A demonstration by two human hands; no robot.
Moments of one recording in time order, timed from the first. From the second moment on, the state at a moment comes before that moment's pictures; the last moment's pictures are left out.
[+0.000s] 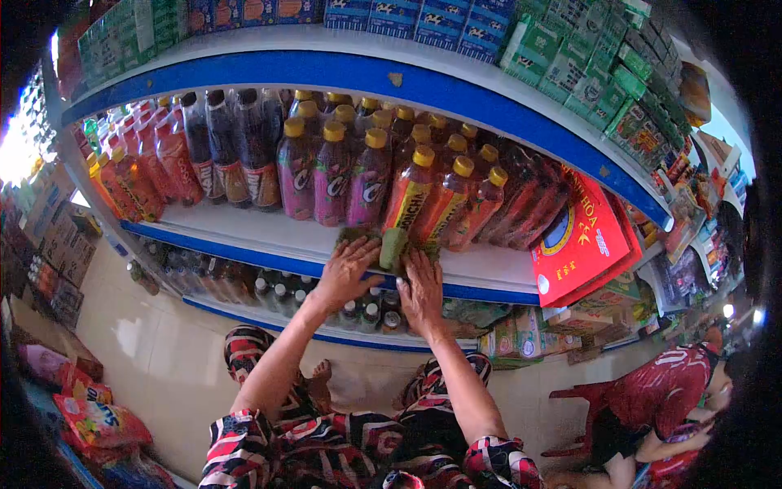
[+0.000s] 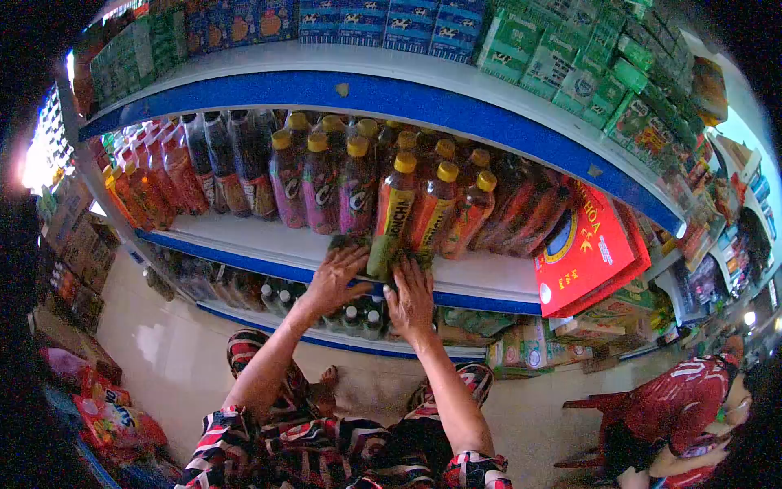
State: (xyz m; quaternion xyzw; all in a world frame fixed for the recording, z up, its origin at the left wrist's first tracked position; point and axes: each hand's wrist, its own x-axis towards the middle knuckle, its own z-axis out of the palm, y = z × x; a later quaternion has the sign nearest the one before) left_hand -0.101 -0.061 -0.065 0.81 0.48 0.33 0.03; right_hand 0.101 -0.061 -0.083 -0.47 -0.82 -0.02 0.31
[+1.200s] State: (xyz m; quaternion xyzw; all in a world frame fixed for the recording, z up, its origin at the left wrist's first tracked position) left_hand -0.135 -0.072 -0.079 0.78 0.53 0.34 -0.04; right_hand 0.029 -0.067 -0.077 -0.45 -0.83 0.02 0.33
